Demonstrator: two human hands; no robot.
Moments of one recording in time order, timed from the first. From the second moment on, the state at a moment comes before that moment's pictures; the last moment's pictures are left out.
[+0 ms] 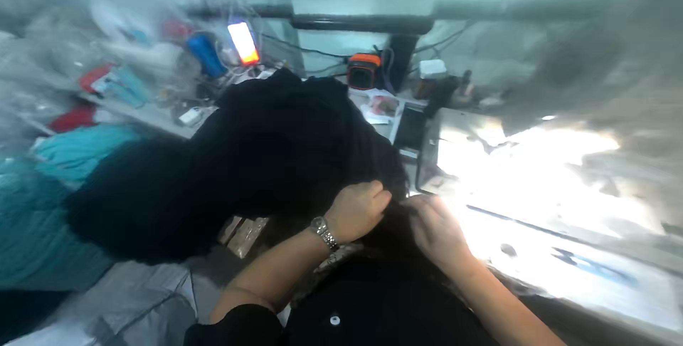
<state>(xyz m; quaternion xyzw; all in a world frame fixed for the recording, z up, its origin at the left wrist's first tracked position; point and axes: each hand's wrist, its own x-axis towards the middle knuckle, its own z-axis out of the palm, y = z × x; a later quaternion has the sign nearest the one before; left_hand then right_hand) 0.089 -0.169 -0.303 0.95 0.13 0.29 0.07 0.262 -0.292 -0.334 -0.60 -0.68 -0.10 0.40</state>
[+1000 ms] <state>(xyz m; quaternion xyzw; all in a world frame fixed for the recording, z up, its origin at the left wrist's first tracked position) -0.094 0.133 -0.257 0.74 0.54 0.35 0.21 0.206 -0.178 -0.382 -0.59 -0.76 -0.05 0.27</state>
